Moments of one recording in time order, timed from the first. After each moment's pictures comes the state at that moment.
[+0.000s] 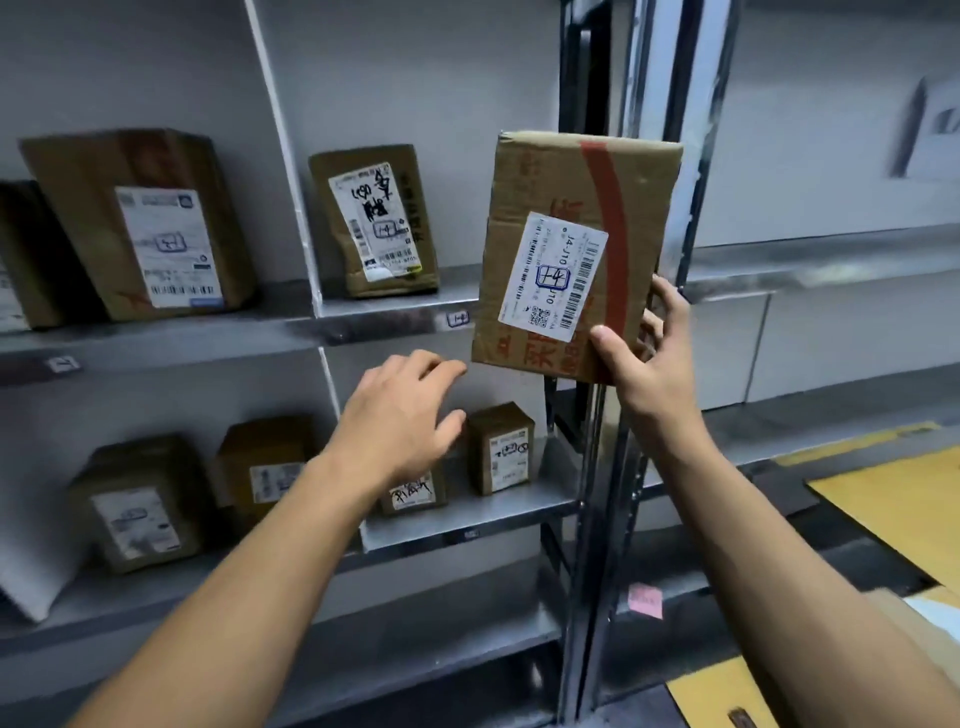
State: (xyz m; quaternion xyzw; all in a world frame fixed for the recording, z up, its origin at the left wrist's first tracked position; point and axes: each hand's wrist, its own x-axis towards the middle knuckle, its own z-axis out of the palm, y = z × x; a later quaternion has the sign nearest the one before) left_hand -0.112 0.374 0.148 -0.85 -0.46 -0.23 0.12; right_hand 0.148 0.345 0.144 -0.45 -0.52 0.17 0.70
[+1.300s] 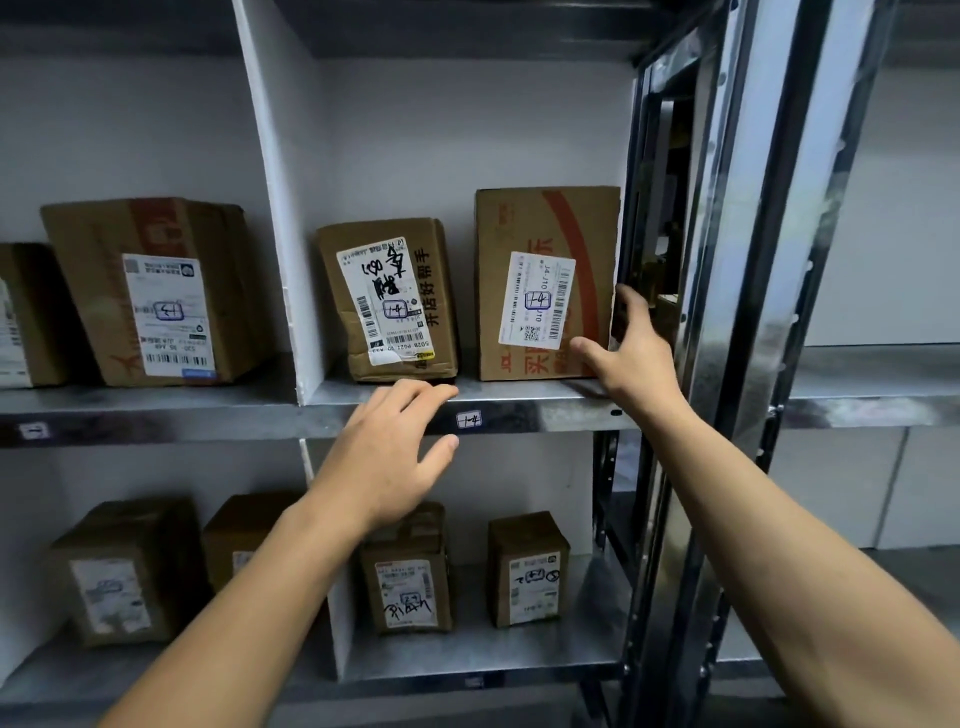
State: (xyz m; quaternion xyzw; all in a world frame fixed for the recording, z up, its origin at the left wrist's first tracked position) left_hand -0.089 0.472 0.170 -0.79 -0.50 -0.33 0.11; right_hand 0.182 0.553 0.212 -0.55 -0.63 0.11 0.54
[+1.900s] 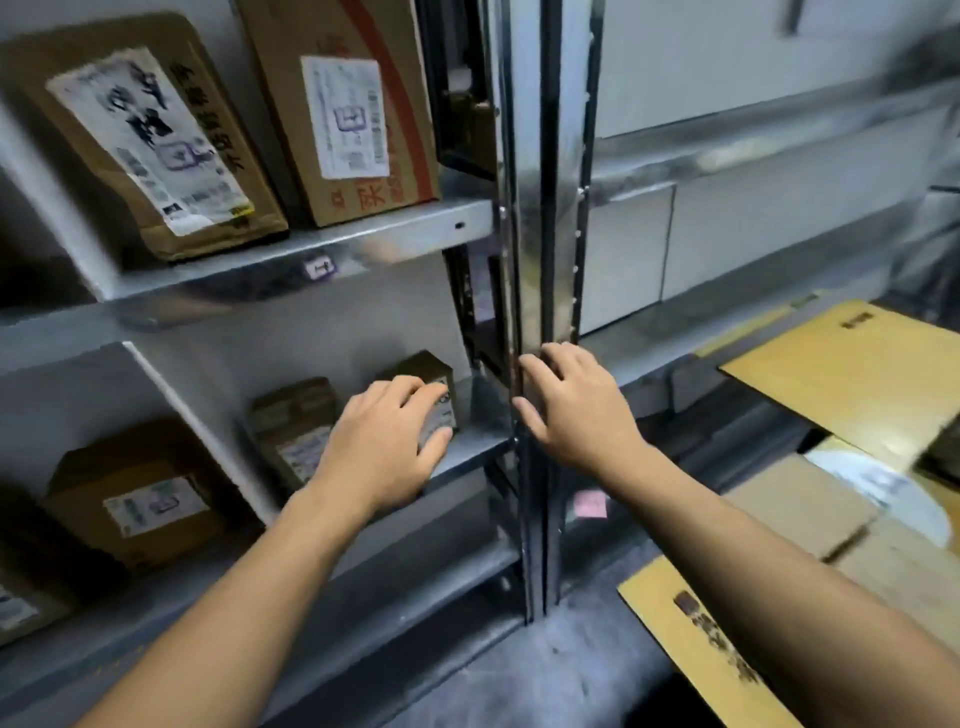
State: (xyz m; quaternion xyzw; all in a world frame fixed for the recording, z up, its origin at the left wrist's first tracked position) left_hand -0.041 0.416 0.061 -0.91 -0.37 -0.16 0.06; right_hand 0.185 0.346 0.036 -0.70 -0.66 -0.14 0.24
